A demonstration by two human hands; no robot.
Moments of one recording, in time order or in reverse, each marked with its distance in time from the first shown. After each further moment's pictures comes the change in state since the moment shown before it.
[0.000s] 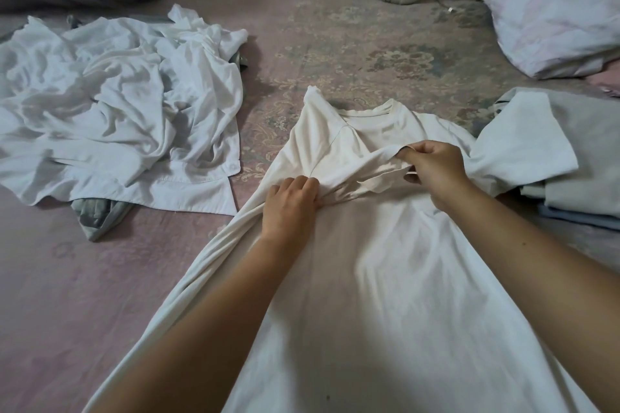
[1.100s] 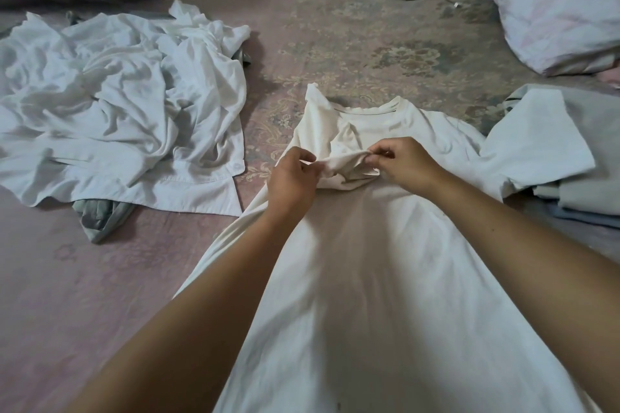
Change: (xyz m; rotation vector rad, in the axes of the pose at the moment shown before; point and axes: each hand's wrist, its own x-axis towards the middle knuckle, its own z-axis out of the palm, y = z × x) left_hand 0.039 0.004 -0.021 -0.645 -0.050 -0.617; right_hand 0.018 0.006 0.032 -0.521 -0.377 -0.372
